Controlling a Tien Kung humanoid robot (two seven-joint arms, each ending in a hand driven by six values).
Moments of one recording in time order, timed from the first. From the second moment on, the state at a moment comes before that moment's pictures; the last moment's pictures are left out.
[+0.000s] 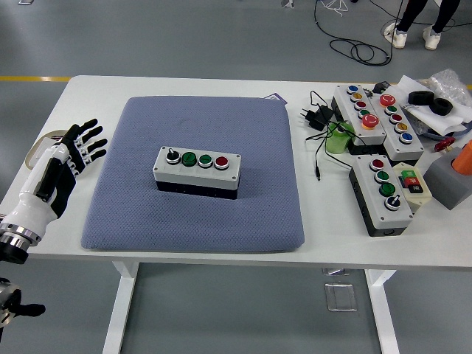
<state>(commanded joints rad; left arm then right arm) 0.04 0.13 -1.60 -1.66 1.22 -0.15 0.03 0.07 -0.16 1.17 0.18 -1.38 -0.05 -0.39</state>
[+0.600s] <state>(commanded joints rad) 0.03 0.13 -1.59 -1.63 1.26 -0.14 0.03 0.08 -0.16 1.17 0.18 -1.39 -0.04 -0.39</state>
